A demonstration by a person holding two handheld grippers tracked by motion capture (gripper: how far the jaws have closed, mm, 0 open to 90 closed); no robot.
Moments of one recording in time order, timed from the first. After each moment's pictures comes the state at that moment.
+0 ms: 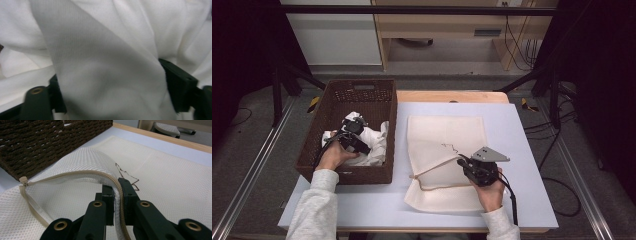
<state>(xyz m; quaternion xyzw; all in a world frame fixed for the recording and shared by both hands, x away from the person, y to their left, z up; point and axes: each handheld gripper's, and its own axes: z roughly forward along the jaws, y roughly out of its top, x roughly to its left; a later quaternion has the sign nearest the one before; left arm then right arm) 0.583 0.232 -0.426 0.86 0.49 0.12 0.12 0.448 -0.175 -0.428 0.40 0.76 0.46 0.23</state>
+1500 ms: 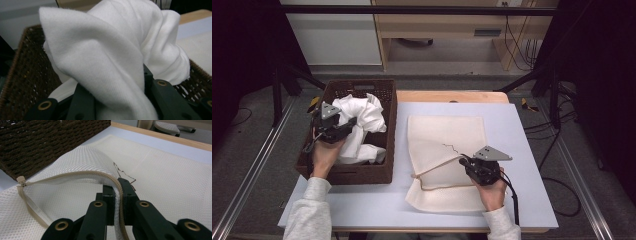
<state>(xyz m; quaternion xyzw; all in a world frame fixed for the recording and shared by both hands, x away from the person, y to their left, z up) 0.528 0.261 -0.350 0.71 0.47 0.33 0.41 0.450 -0.181 -0.429 0.40 0.76 0.46 0.23</state>
